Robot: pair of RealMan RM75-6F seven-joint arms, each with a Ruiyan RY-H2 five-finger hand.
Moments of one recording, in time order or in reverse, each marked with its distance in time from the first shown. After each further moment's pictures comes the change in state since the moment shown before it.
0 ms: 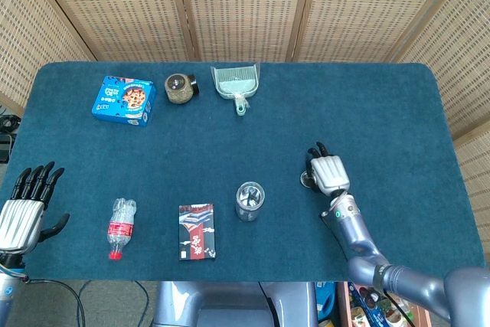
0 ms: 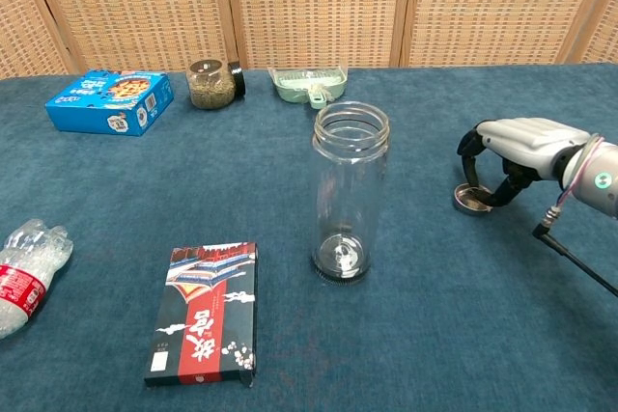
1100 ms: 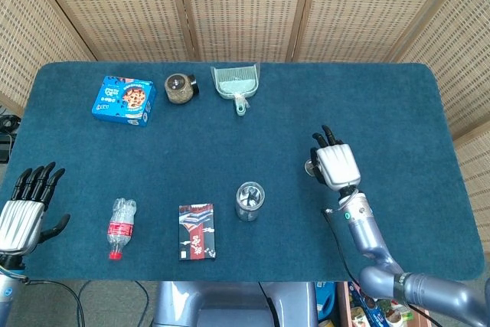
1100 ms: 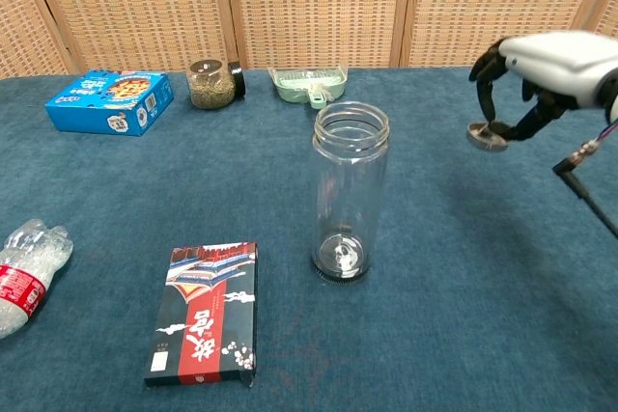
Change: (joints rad) left arm 0.002 0.006 0.007 -0.010 0.012 0.006 -0.001; right arm -0.035 0.212 0.044 -0.372 -0.049 0.202 -0.170
